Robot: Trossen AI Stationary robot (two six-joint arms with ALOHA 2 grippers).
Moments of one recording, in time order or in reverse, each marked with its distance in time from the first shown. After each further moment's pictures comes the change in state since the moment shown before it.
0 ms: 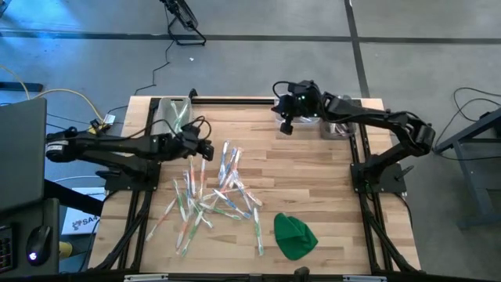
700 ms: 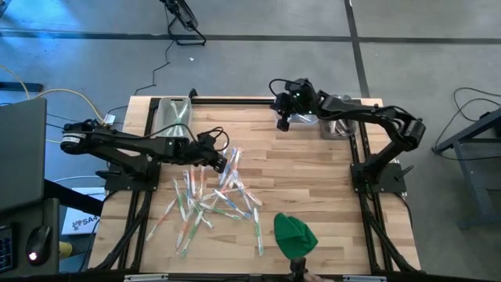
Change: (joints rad) left arm -0.109 0.230 0.213 -0.127 0.128 -0.101; right arm -0.051 0.113 0.000 0.079 -0.014 -0.037
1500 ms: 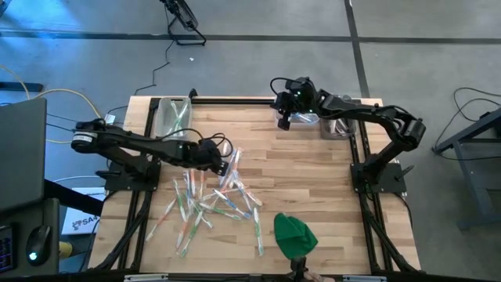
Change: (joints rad) left arm 0.000 0.149 -0.001 -0.074 0.039 -0.143; right arm -0.017 -0.001 0.000 0.009 -0.024 -0.016
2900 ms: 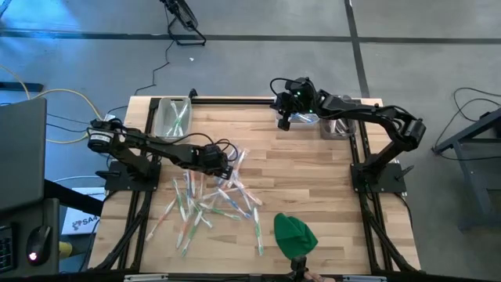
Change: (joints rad) left arm 0.000 0.167 0.000 0.090 0.079 -0.067; right arm 0.000 -0.002 0.000 -0.008 0.000 0.001
